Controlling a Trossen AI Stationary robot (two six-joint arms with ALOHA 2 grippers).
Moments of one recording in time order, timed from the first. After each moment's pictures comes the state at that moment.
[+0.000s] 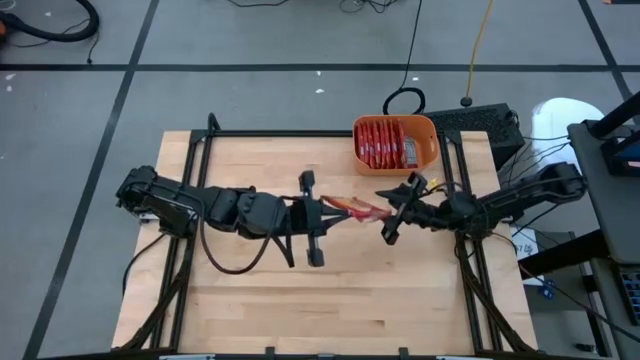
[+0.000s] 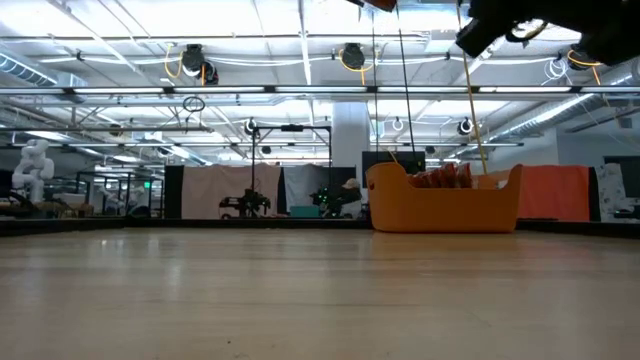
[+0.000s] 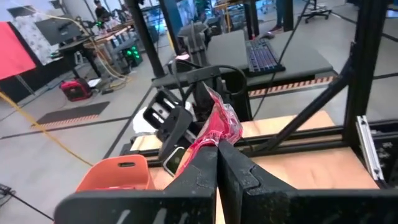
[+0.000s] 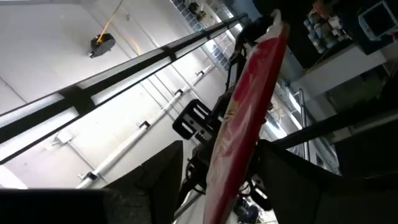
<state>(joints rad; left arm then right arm) -0.31 1.65 1.75 -0.29 -0.46 0.18 0.20 1.13 0.35 1.23 0.26 2.21</state>
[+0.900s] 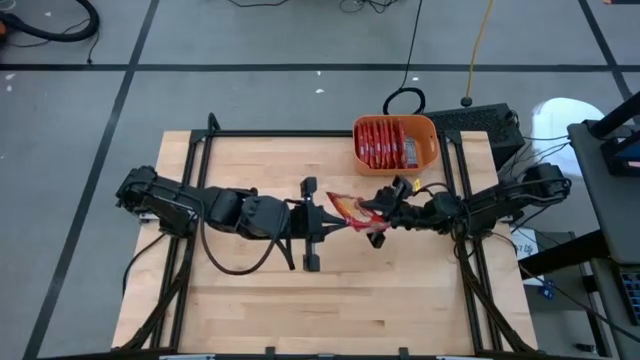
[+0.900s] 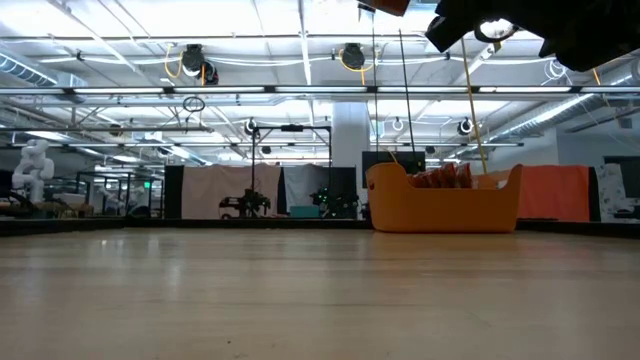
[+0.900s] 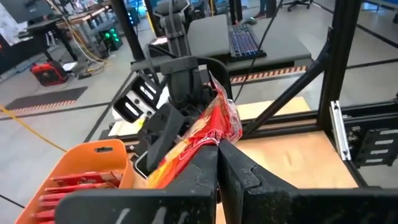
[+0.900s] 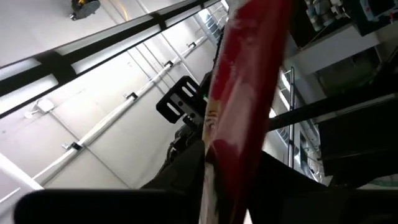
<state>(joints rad) -0.32 1.65 1.75 -0.37 -0.39 0.11 0.15 1.35 0.44 1.40 0.10 2.16</state>
